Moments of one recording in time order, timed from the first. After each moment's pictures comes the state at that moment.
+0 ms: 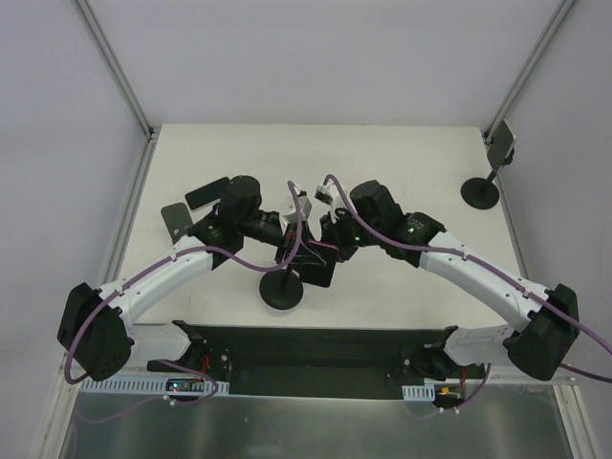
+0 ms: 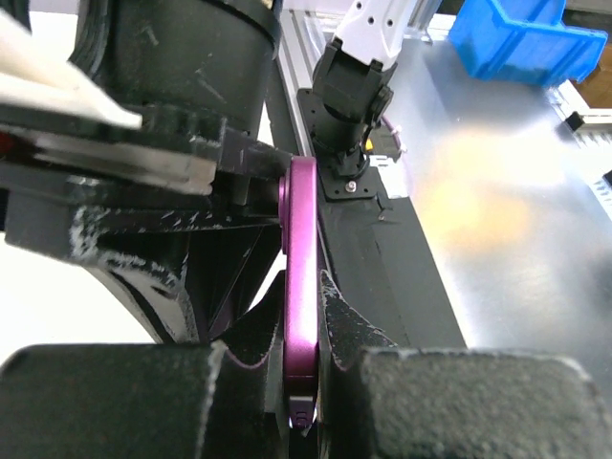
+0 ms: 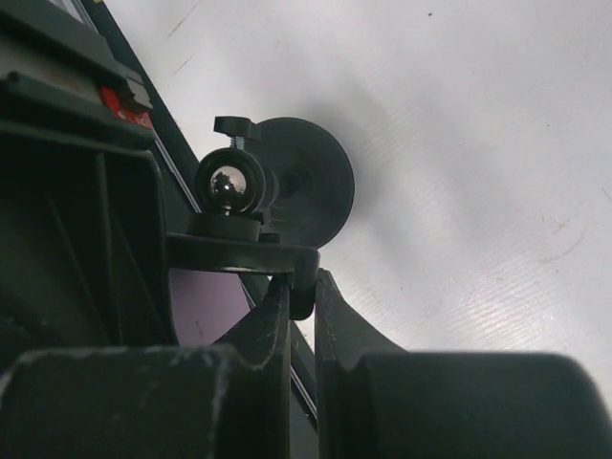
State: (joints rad) left arm -0.65 1.23 0.91 0.04 1.16 0.00; right arm 0.84 1.29 1.13 -0.53 -0.36 0.17
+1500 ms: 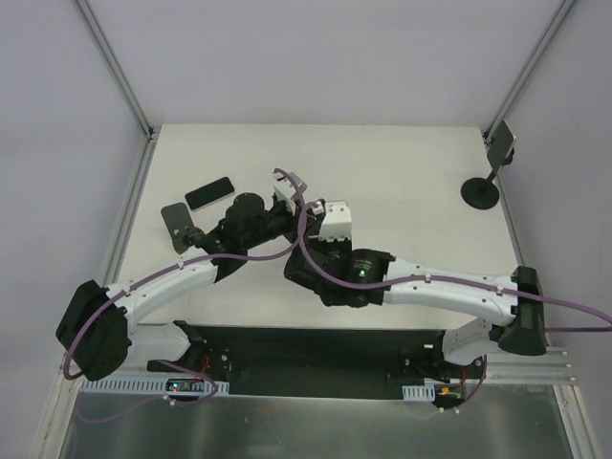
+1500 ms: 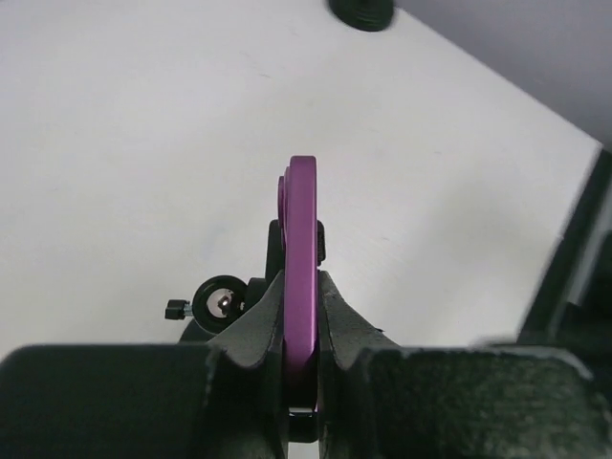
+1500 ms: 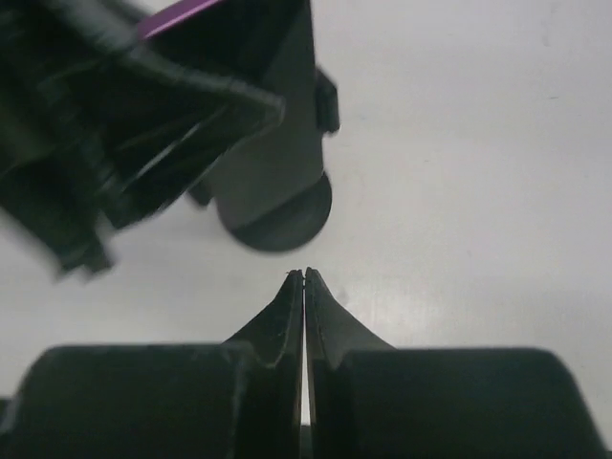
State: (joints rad) left arm -0.73 1.21 0.77 0.20 0.27 -0.17; right arm 1.31 1.48 1.34 -0.94 1.00 0.93
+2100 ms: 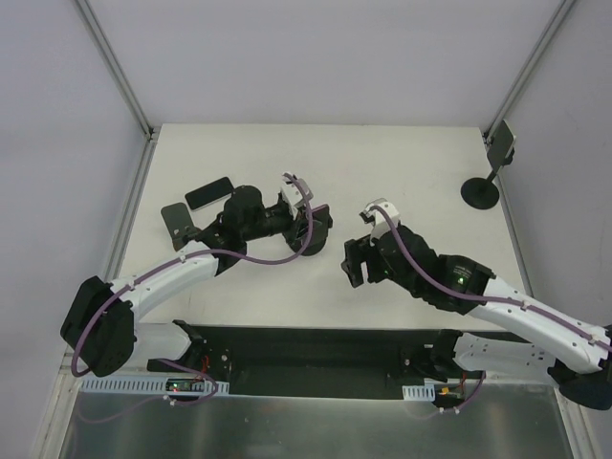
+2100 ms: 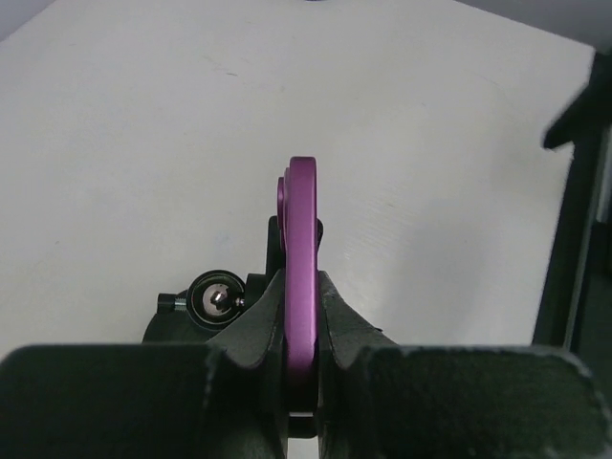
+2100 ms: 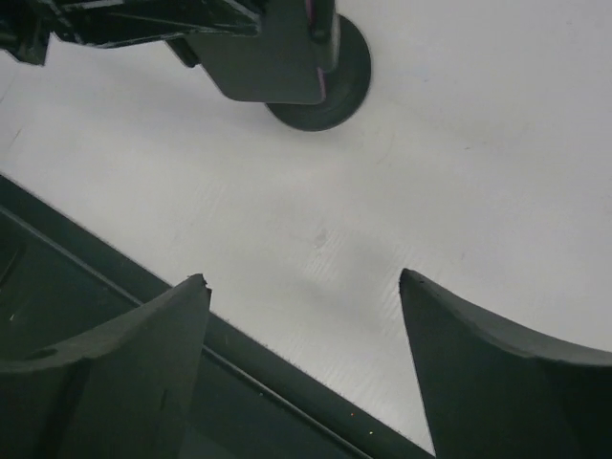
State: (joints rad) left arm -0.67 1.26 0.79 0.25 0.42 0.00; right arm 1.10 0.94 0.99 -0.70 0.43 0.45
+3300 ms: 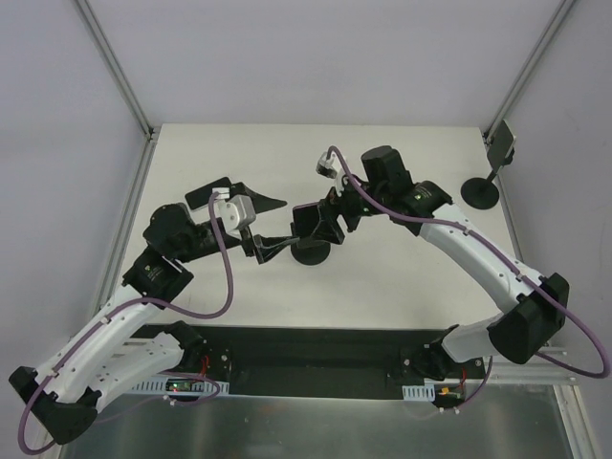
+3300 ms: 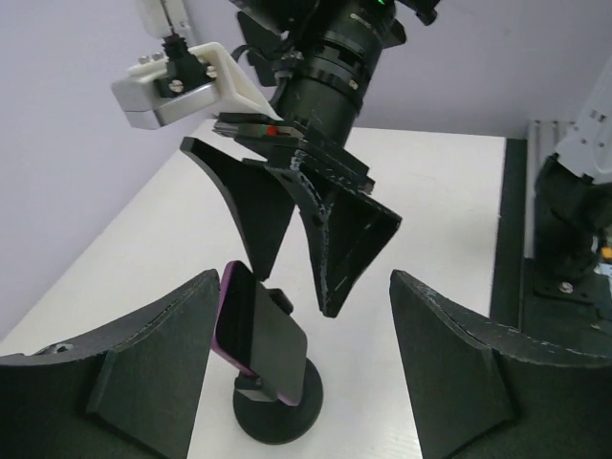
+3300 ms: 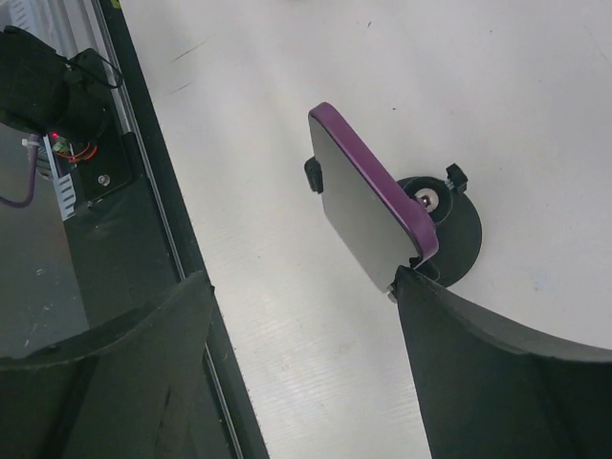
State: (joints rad) left arm -0.64 0.79 0.86 -0.02 0.61 0.10; right arm 0.68 1.39 1.34 -0.63 -0.57 -0.14
